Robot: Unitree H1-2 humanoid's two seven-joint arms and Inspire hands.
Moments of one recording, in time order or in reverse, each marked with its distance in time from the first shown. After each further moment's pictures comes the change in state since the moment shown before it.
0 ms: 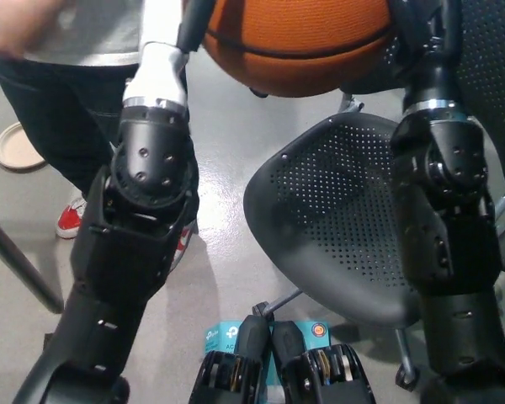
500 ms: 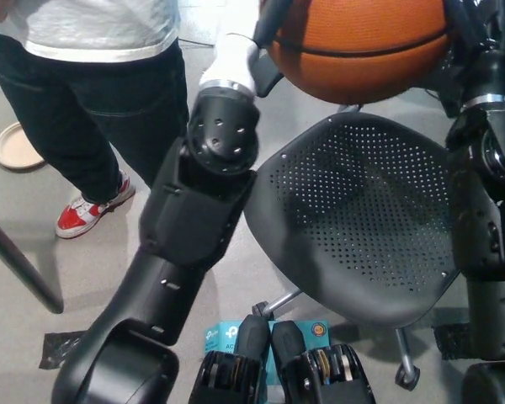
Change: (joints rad) left_arm -0.123 -0.119 0.001 0.376 -0.002 -0.030 0.000; right_arm 0.000 -0.117 -0.074 0.093 0.028 0.082 0.003
